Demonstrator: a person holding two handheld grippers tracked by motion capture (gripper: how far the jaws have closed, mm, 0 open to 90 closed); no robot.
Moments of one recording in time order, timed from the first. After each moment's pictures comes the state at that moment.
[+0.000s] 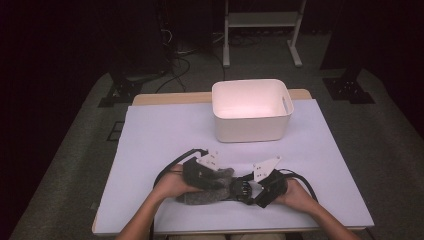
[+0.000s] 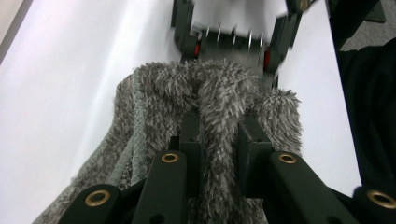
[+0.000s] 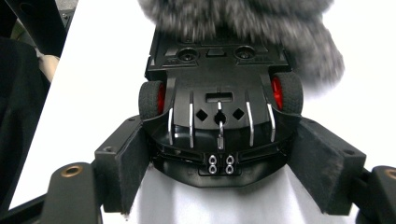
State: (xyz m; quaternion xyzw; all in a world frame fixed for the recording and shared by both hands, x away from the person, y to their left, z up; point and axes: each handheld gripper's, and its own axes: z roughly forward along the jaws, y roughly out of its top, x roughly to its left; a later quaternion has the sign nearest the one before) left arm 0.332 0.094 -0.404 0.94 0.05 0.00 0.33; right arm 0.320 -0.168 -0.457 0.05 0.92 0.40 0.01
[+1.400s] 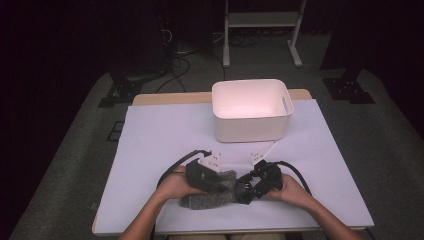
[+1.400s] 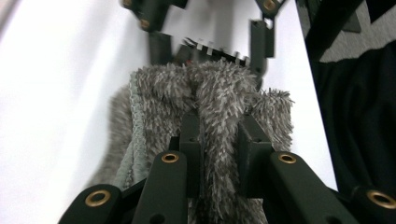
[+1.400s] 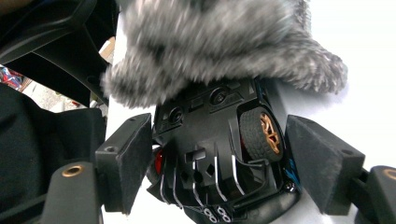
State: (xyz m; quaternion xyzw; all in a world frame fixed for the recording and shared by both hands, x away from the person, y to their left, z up) left arm 0.332 0.081 -0.398 0.93 0.03 -0.02 0.36; right arm 0.345 -0.163 -0.454 0.17 0.88 0.41 -0.16
